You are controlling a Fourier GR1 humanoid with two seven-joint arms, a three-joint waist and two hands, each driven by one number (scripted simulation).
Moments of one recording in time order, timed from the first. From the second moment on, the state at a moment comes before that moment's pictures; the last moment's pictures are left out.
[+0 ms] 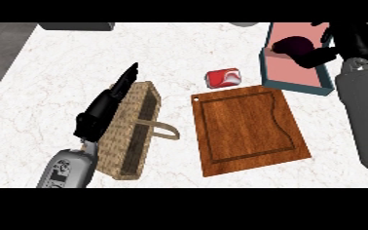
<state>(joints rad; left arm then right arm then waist) -0.22 0.13 -0.13 -1.52 -0.09 -0.13 0.06 -0.72 -0.42 -0.13 -1.07 0.77 0.03 0.17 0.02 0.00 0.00</state>
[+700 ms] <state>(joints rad) -0.20 0.12 -0.13 -1.55 -0.10 -0.14 0.08 -0.80 -0.38 -0.42 -0.80 0.47 -0.09 -0.14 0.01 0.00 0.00</state>
